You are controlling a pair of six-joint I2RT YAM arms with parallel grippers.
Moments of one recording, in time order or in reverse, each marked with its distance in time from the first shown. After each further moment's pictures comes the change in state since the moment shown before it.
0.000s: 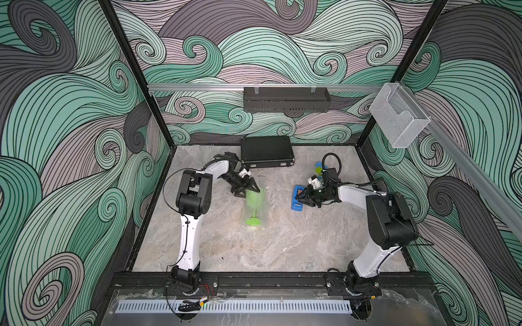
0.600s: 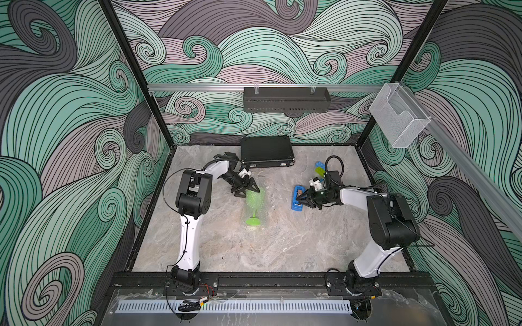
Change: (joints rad) left arm 0.000 -0.005 -0.009 0.006 0.001 -0.002; right arm -0.026 -0.005 -0.057 0.073 -0.059 0.027
